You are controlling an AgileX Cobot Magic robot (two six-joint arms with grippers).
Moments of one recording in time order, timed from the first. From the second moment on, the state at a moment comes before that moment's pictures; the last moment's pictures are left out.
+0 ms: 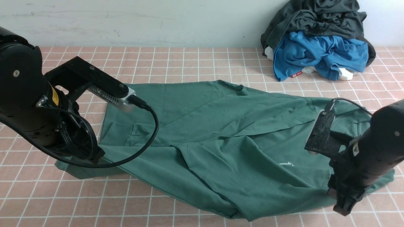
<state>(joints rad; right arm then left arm) 0.31 1.60 -0.88 -0.10 0.81 -0.60 -0.36 1.34 -1.10 0.21 1.08 0.09</state>
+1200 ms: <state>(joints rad) 0.17 1.54 -1.11 -0.21 0.78 -0.43 -0.29 1.47 -1.23 0.28 0.85 -0.08</state>
